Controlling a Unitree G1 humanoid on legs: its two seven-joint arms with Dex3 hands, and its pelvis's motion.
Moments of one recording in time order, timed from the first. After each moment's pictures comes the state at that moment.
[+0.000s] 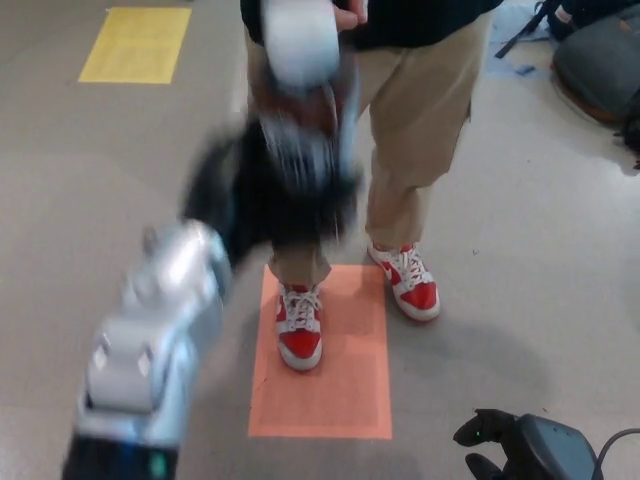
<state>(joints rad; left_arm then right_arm) -0.36 0.06 -0.07 0.08 -0.18 0.50 -0.09 -0.37 -0.22 0.49 1.31 -0.62 -0.41 -0.66</state>
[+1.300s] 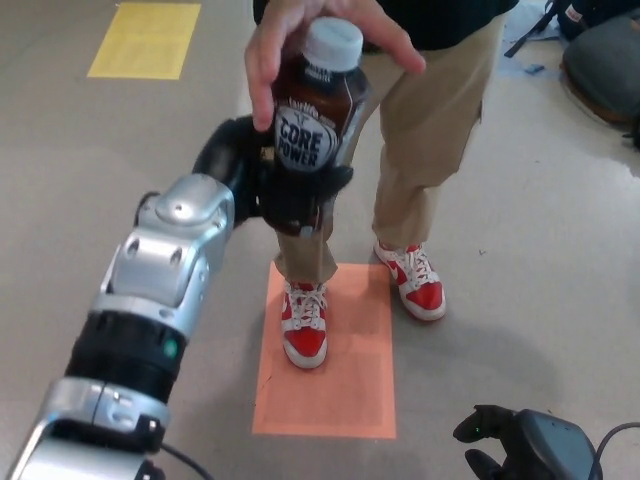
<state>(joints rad) -0.80 0.14 -0.06 0.53 -0.08 0.45 -0.09 -0.39 -0.22 0.49 1.31 -0.63 -0.40 -0.65</state>
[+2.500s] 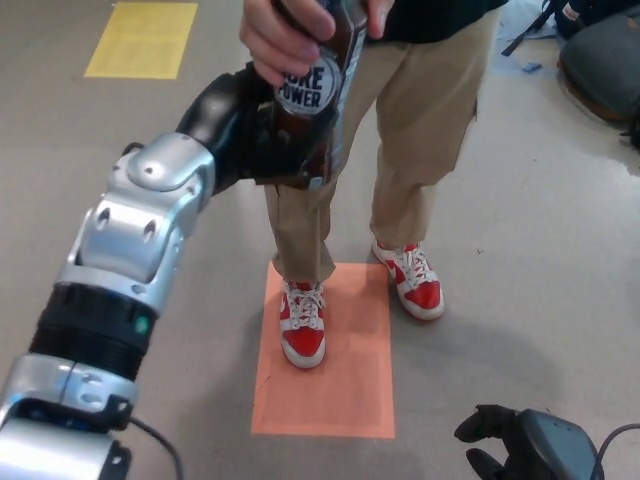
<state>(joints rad) -0.80 0.27 -0.13 0.43 -0.08 0.43 -0.29 -0.39 -0.22 0.47 1.31 -0.62 -0.40 -0.65</state>
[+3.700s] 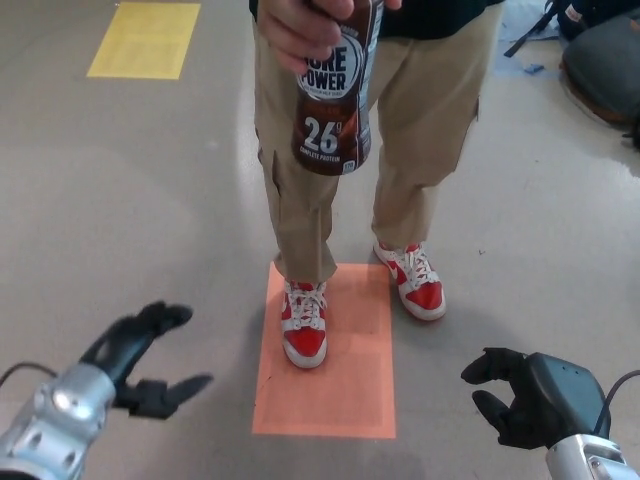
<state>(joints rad) -0.41 0.42 -0.33 0.85 0.14 0.02 -0.08 -0.49 -0.25 0.43 1.31 -0.62 -0.40 -0.63</state>
